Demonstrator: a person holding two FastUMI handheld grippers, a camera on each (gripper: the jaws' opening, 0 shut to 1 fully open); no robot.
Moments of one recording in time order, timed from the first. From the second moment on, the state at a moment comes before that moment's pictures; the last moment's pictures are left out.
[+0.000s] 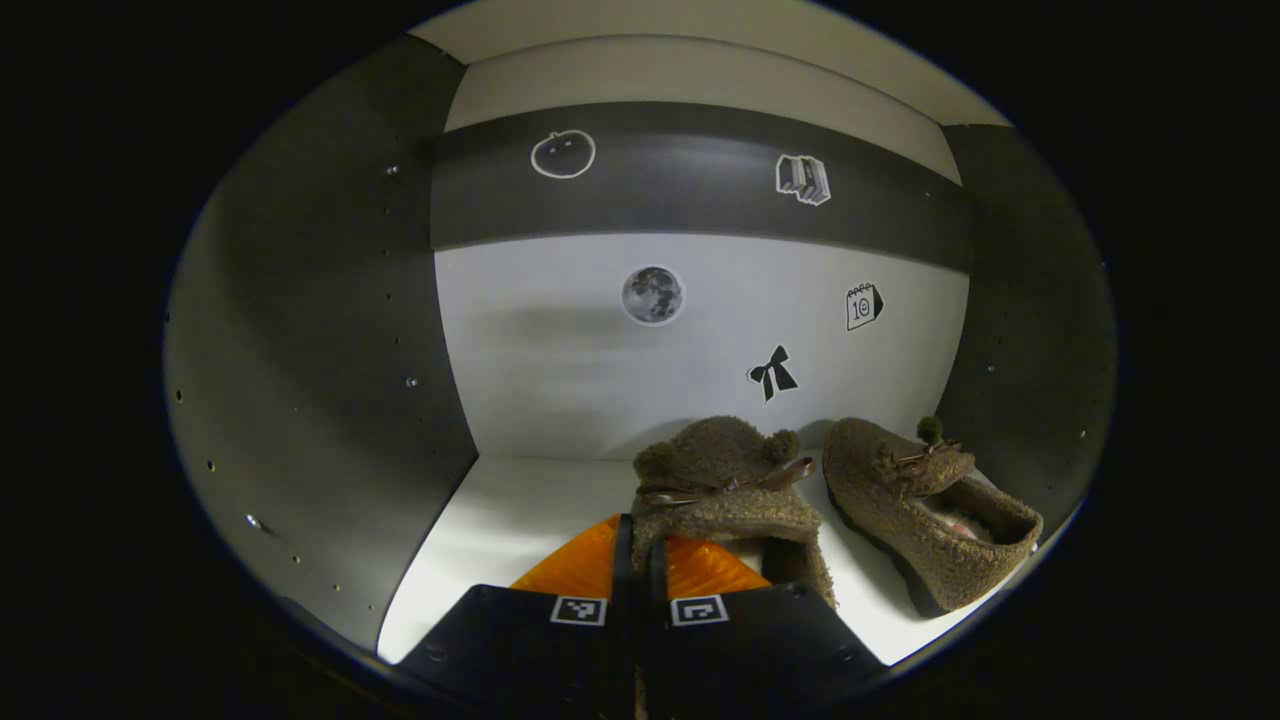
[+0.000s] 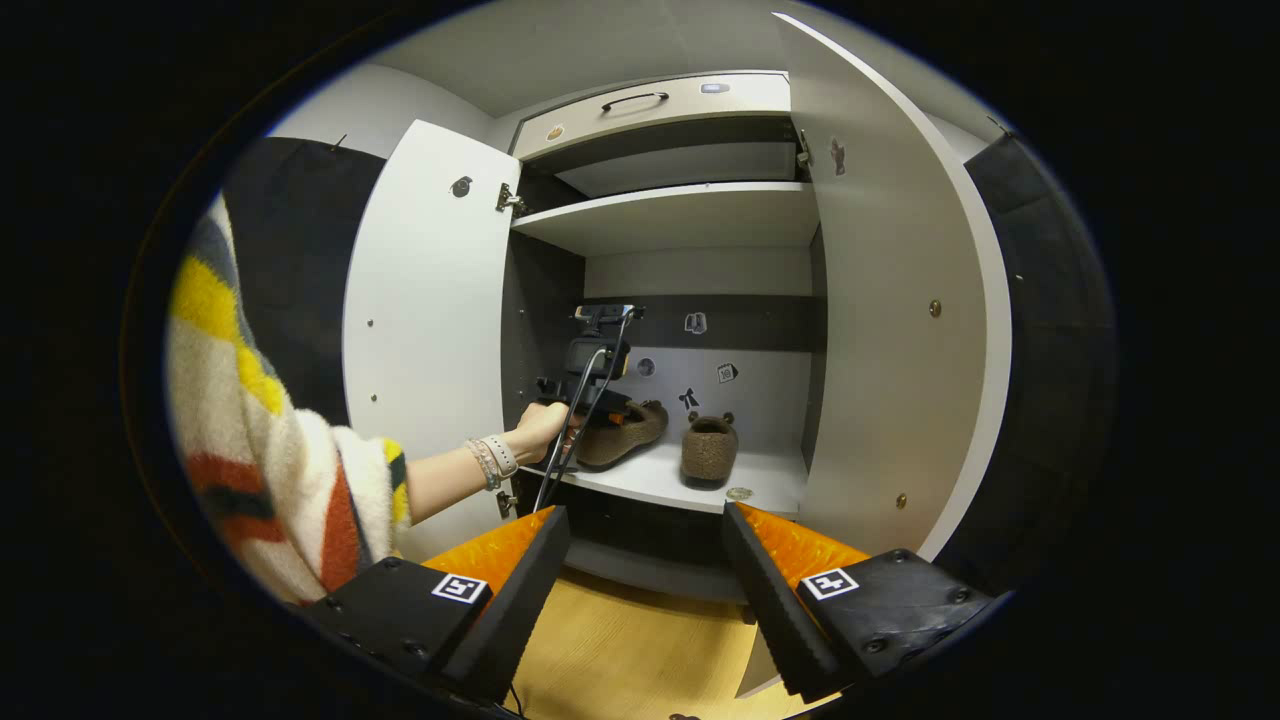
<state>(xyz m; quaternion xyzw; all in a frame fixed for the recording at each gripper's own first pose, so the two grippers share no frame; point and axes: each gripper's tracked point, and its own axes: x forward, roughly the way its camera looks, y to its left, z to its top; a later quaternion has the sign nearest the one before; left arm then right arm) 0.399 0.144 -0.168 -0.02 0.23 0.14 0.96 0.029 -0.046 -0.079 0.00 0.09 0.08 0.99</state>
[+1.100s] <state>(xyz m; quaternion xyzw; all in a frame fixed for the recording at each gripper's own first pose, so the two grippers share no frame) 0.181 0.052 0.017 0.02 -0.02 0.03 1.00 0.027 -0.010 -0.025 -0.01 0.03 0.10 0.99</state>
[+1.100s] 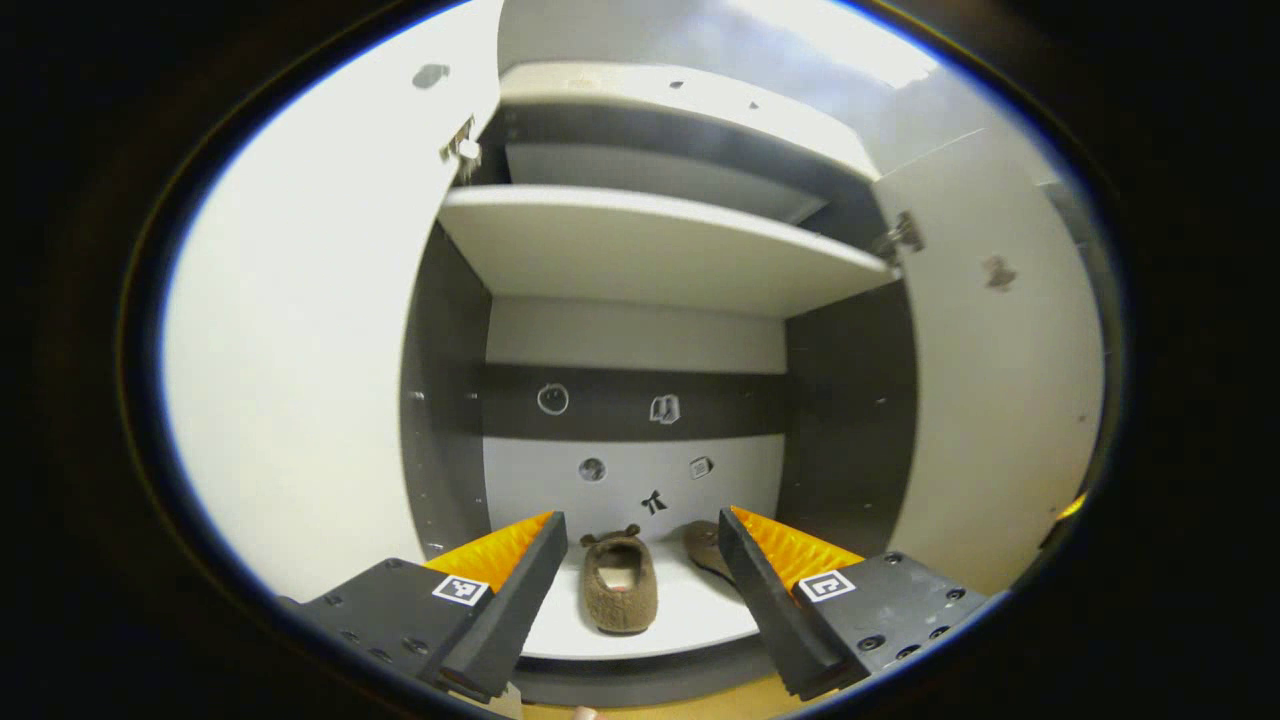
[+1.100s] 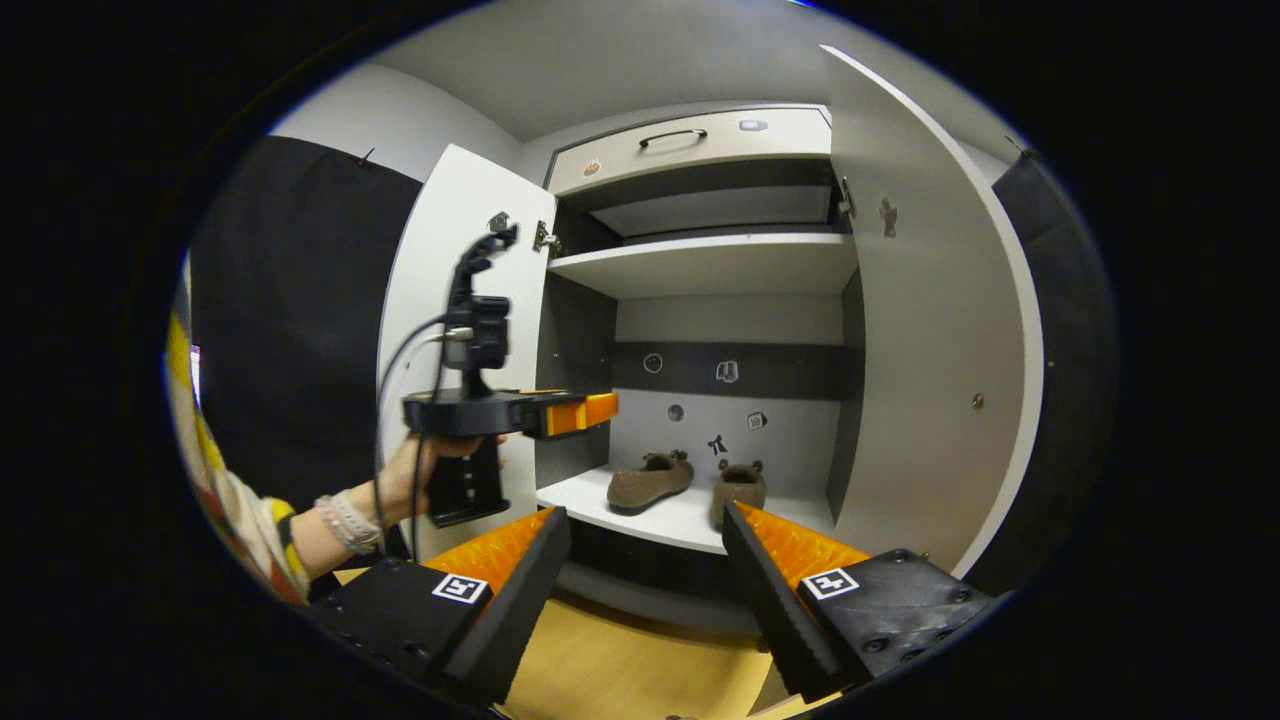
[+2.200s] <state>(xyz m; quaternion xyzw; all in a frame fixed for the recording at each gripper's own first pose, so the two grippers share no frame) -0.023 0.003 0.059 0.03 -0.06 0.07 0.99 0.007 -0.247 -0.001 0.05 0.03 -0.02 1.00</state>
